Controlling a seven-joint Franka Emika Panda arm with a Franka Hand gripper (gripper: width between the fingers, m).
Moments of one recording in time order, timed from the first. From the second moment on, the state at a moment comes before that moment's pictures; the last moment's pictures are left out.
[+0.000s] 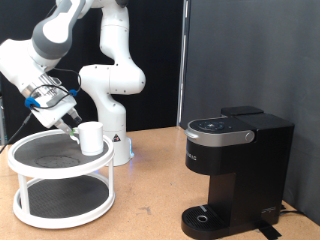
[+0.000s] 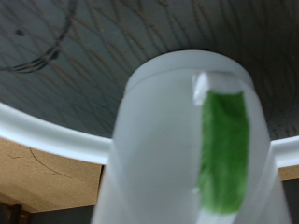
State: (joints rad) arm -0.44 -0.41 -0.50 -2.70 0.51 1.95 1.64
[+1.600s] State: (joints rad) arm -0.49 -0.43 -0.51 -2.77 0.52 1.98 1.65
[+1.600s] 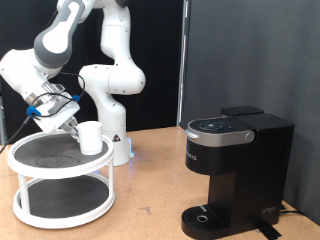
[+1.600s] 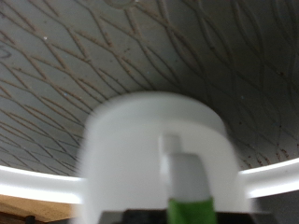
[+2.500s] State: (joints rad) arm -0.54 -0.53 -0.51 -2.75 0.50 1.89 1.75
